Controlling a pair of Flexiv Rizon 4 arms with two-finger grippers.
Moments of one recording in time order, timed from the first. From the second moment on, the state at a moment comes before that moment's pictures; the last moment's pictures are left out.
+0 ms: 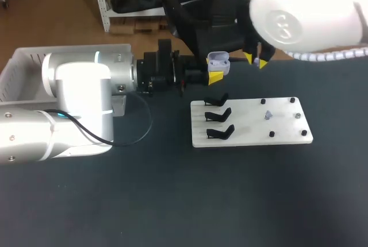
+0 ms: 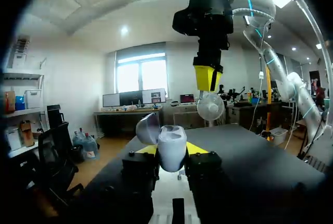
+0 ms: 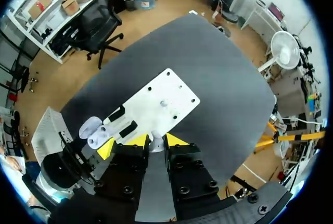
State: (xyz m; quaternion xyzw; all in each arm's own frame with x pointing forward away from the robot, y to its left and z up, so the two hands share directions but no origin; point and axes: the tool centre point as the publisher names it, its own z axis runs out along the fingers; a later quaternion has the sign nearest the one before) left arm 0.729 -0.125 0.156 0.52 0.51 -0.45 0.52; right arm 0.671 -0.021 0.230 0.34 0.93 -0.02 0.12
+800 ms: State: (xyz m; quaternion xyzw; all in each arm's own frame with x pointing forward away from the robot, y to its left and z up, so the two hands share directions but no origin) left arm 0.729 -0.125 0.156 0.52 0.51 -0.45 0.52; right arm 0.700 0.025 0.224 0.27 0.95 -0.08 0.09
